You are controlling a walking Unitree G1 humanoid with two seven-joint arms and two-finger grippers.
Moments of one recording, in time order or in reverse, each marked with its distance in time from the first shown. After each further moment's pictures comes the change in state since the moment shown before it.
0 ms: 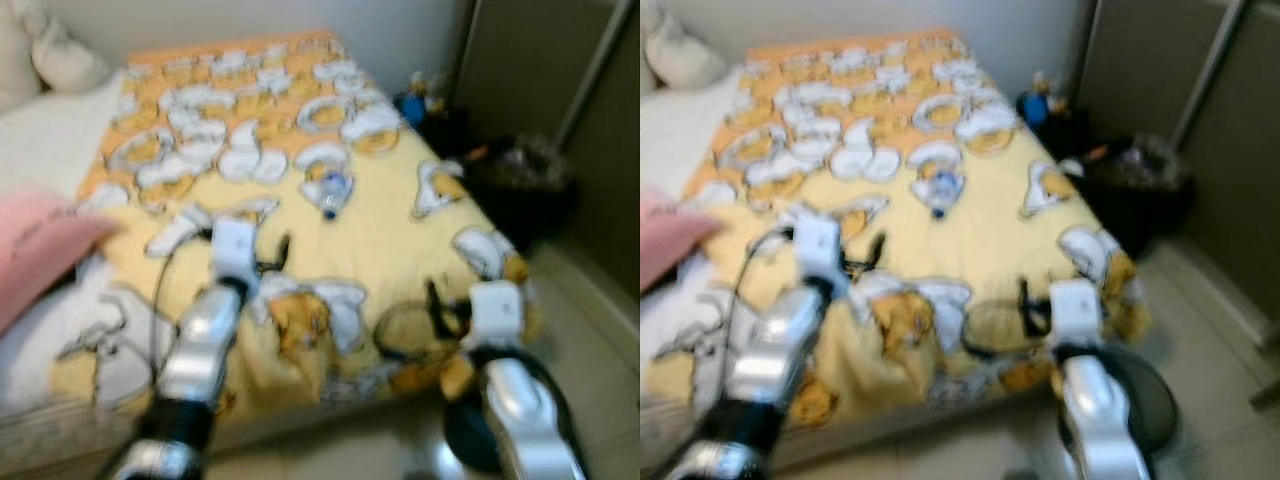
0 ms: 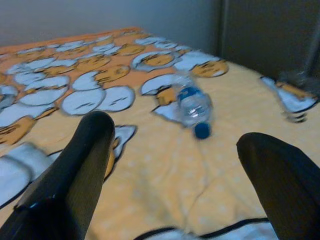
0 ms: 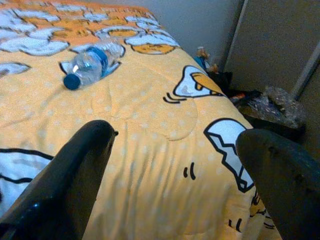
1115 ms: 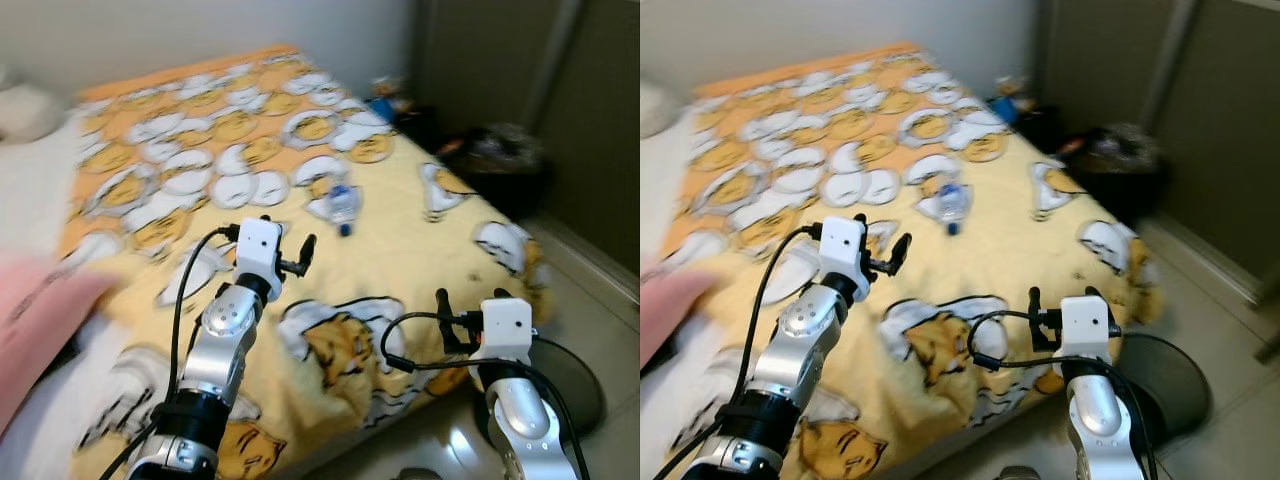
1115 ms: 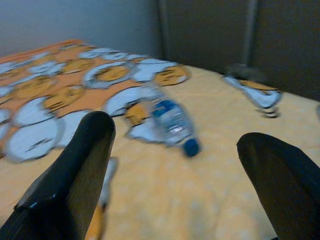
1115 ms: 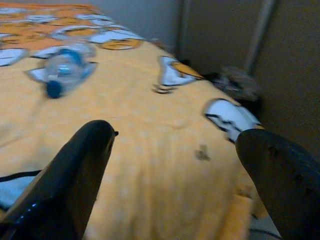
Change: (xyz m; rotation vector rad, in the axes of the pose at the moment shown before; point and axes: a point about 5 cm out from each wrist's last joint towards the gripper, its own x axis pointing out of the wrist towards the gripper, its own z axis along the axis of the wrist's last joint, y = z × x) left arm 0.003 -0.006 -0.004 0.007 0.010 -0.043; right arm -0.011 0.001 -0.004 0.023 0.000 -0.055
